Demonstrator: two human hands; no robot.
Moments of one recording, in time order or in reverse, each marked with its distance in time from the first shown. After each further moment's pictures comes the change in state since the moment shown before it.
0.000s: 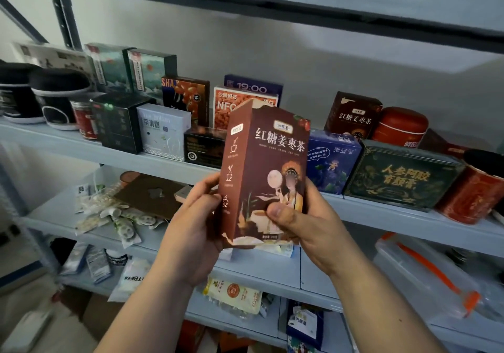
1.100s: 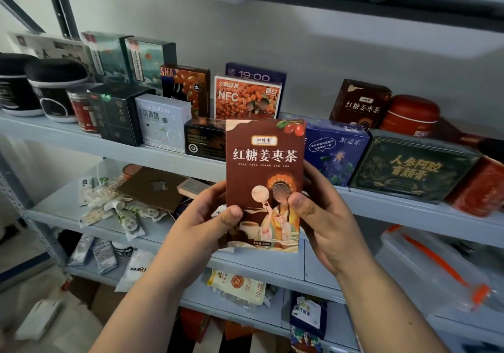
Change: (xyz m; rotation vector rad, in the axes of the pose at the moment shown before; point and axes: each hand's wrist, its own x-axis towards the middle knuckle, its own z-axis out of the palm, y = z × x) left_hand 0.005 -0.018 -0.028 0.285 -0.062 0.020; right_hand -0.004 0.009 -0.002 0.174 0.174 -0.008
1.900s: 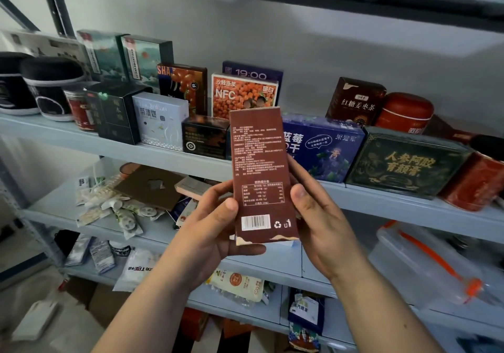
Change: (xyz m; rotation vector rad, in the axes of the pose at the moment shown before) left_hand -0.012 0.008 0.016 -0.177 -0.084 -0.133; right_hand -0.014 0.000 0.009 -0.048 -0.054 -0.008
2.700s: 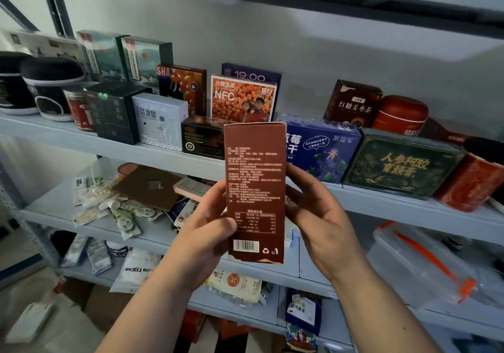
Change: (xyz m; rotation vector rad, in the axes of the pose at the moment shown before) left_hand 0.004 -0.013 -0.013 -0.001 -0.054 0.113; right_hand 0.001 0.013 -0.014 -0.053 0.019 -0.060
